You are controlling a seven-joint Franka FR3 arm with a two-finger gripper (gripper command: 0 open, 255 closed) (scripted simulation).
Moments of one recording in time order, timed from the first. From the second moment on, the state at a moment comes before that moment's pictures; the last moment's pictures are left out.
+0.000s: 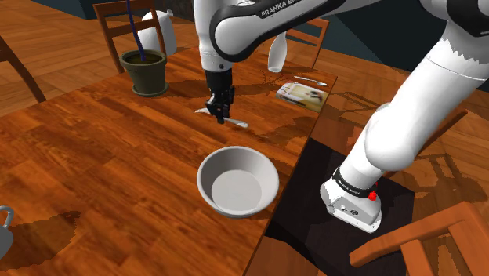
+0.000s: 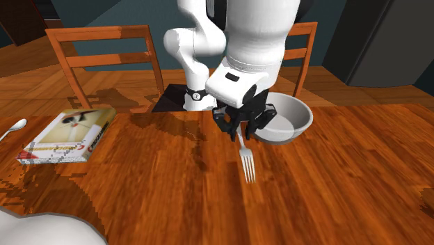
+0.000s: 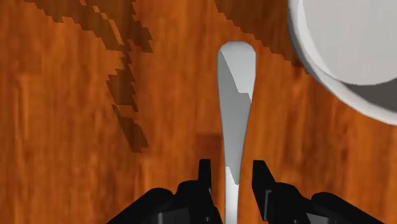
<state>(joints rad) 0.09 -0.07 0.30 -2.18 0.06 1.97 0.15</state>
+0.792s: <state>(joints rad) -0.01 -0.36 0.14 -2.47 0.05 1.97 -0.12</state>
